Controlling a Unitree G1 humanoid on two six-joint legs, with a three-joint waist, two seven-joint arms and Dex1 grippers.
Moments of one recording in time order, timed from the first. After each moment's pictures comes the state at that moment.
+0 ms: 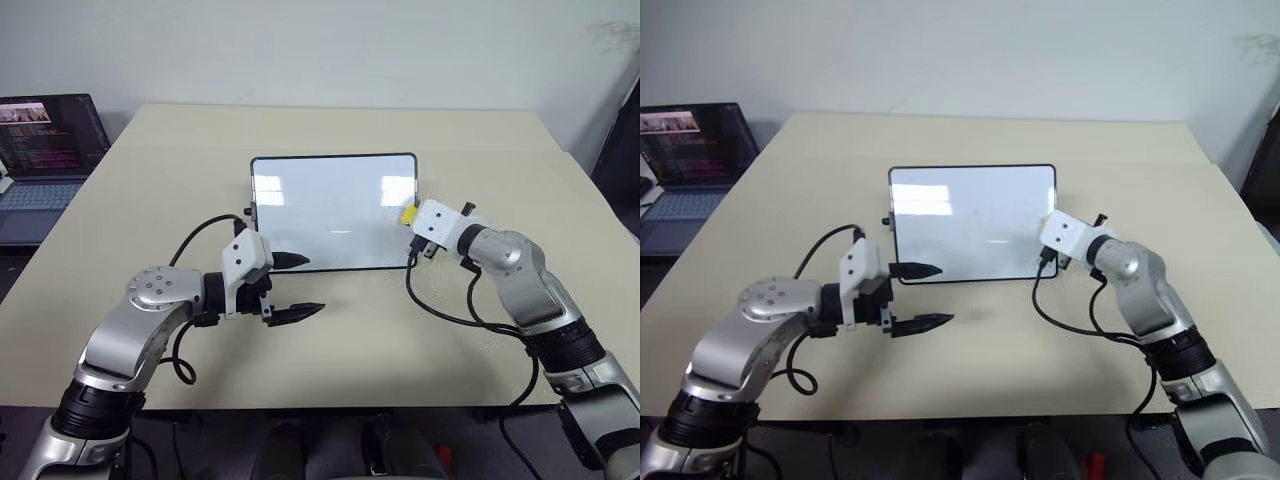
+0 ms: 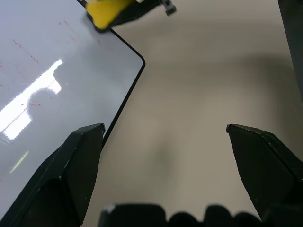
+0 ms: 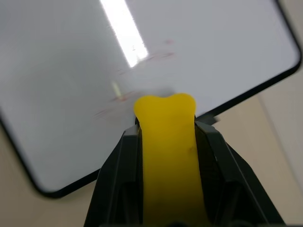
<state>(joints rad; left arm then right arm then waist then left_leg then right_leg) -0.30 0.74 -0.05 -0.33 -0.43 0.50 -1.02 -0.56 -0.60 0.30 -0.05 -0.31 0.38 0.68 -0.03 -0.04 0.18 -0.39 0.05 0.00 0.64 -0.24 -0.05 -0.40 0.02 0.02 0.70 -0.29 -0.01</state>
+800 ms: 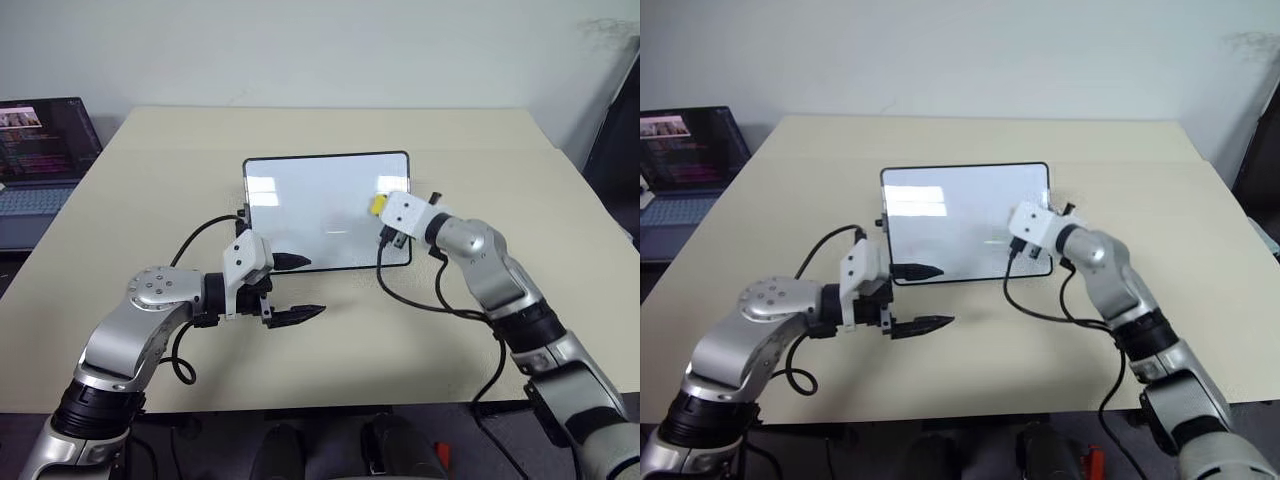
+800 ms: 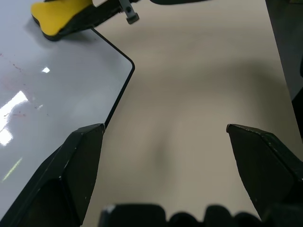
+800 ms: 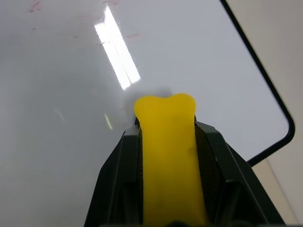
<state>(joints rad) -0.29 0.74 -0.05 -0.33 -0.44 0.50 -1.03 -0.76 -0.44 0.35 0.16 -0.34 0.27 0.56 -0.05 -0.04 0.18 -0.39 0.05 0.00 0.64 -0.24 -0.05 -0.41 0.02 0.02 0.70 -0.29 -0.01</state>
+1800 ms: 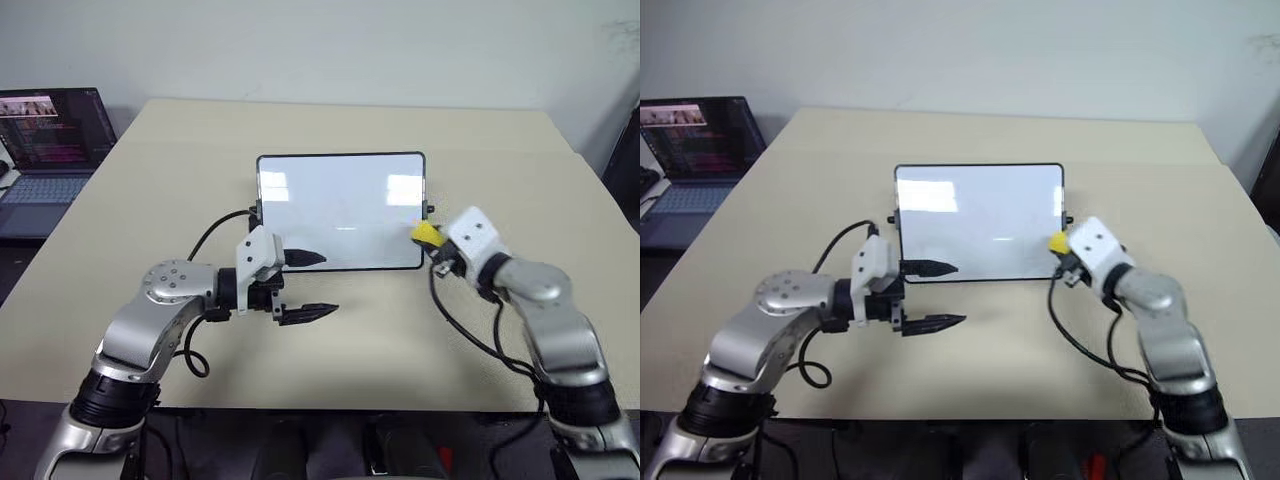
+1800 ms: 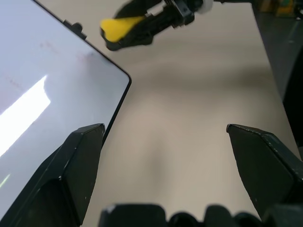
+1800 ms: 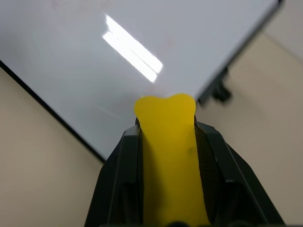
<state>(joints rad) -0.39 0.66 -0.12 -0.27 -0.44 0.43 -1.09 -0.20 -0.44 -0.03 -0.46 -0.11 0.71 0.58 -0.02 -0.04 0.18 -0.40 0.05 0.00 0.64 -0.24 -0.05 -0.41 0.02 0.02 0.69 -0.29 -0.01</state>
